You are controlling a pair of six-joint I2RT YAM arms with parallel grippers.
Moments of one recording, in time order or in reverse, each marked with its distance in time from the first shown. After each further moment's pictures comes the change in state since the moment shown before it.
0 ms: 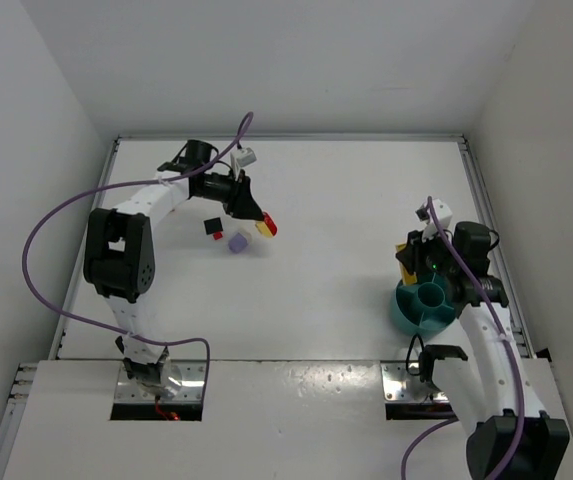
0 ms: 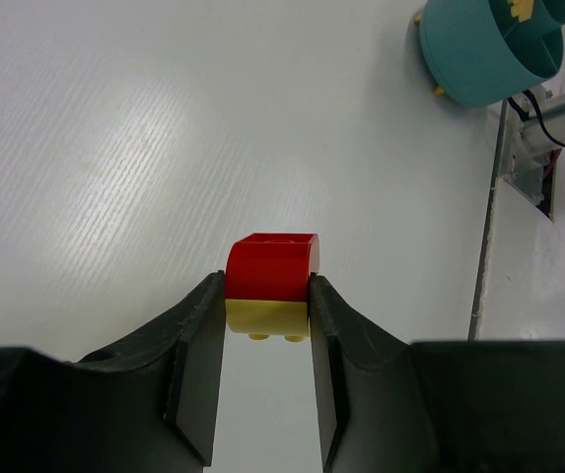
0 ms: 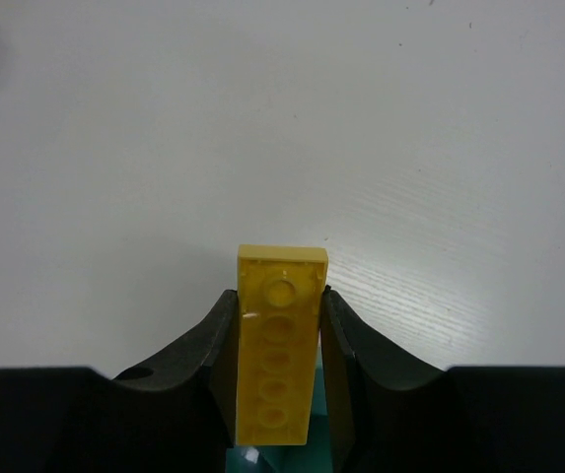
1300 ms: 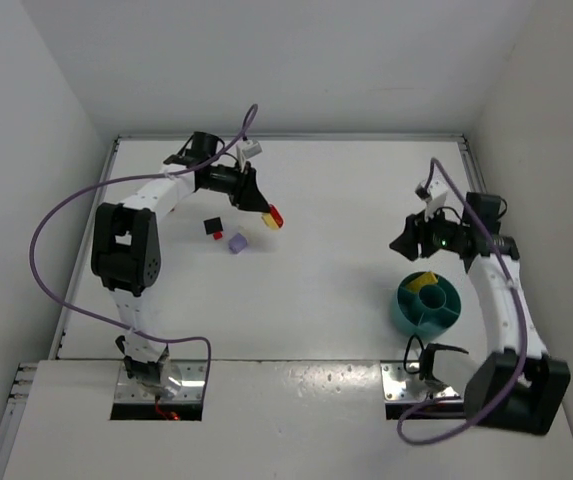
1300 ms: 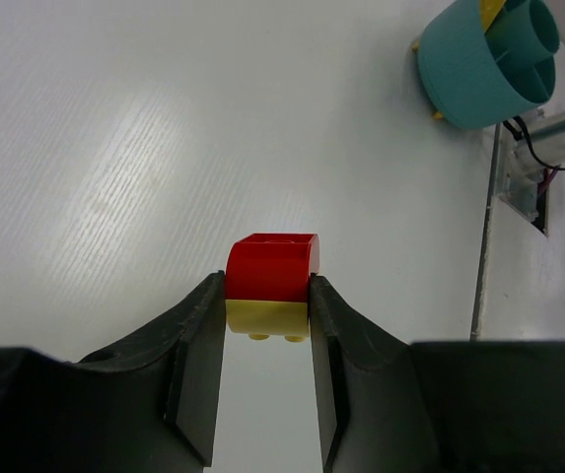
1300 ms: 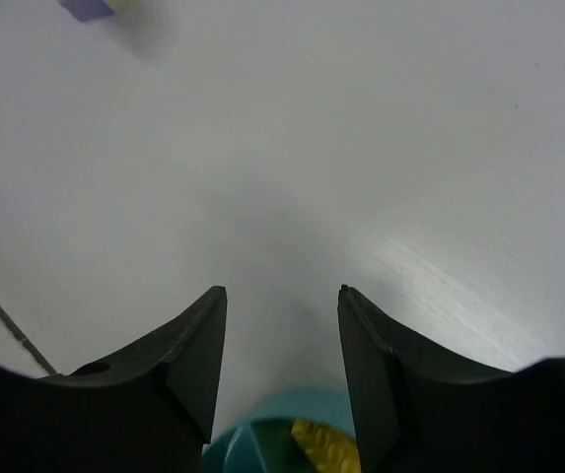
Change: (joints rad) left arm -0.026 0.061 0.100 0.004 0.005 -0.043; right arm -0.110 0.245 0.216 -0.202 -0.306 -0.217
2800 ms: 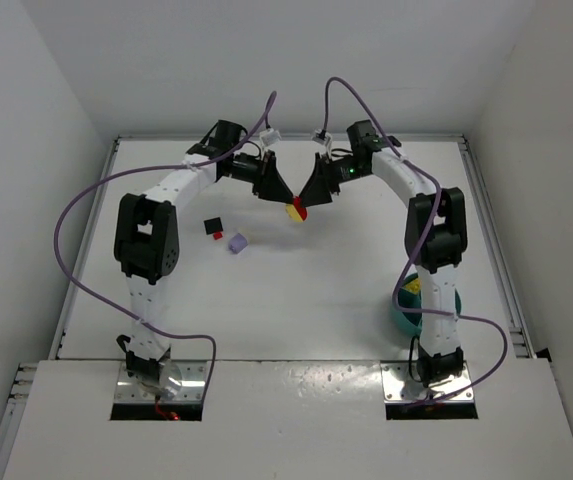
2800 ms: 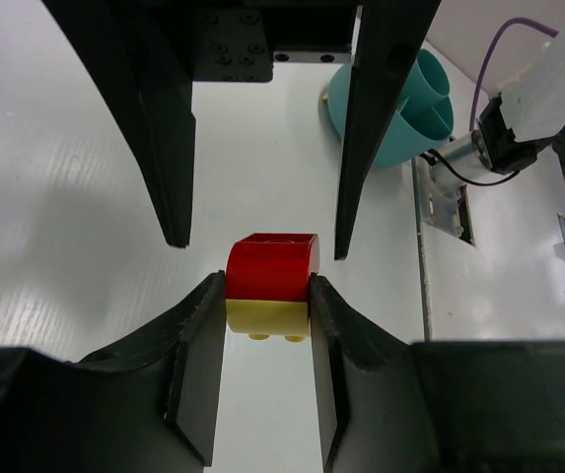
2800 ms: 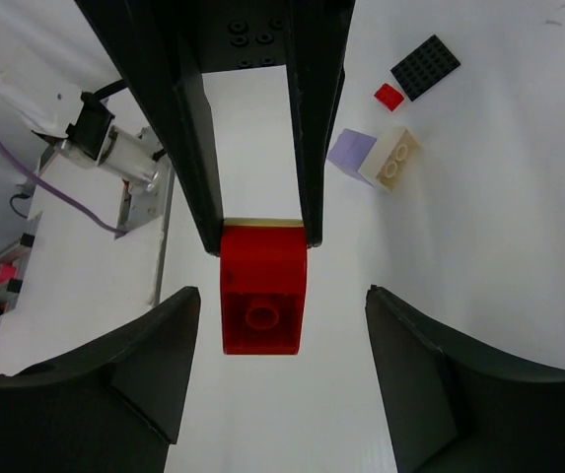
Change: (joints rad) left arm -0.089 0.161 0.243 0.013 0.184 -0.096; right arm 0.434 1.216 1.138 -0.251 -0.588 -0.072
